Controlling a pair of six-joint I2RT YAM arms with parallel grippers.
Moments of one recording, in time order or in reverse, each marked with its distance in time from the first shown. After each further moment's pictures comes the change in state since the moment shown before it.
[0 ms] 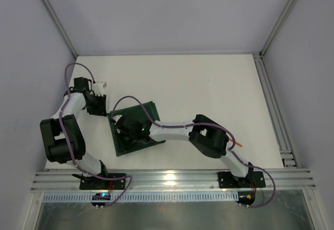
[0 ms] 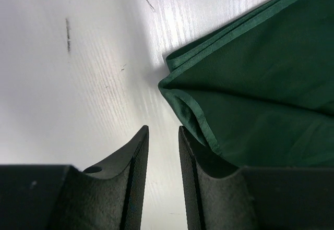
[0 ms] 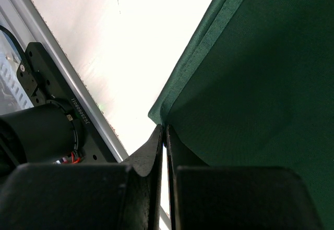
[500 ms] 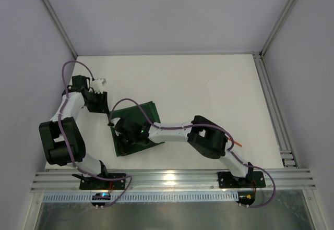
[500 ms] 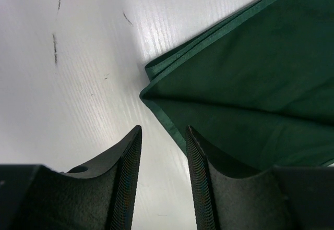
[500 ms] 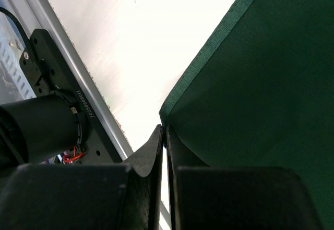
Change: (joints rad) left arm 0.006 -0.041 0.034 -0.028 0.078 -0.017; right arm 0.013 0.008 0.000 0.018 -0.032 -0.028
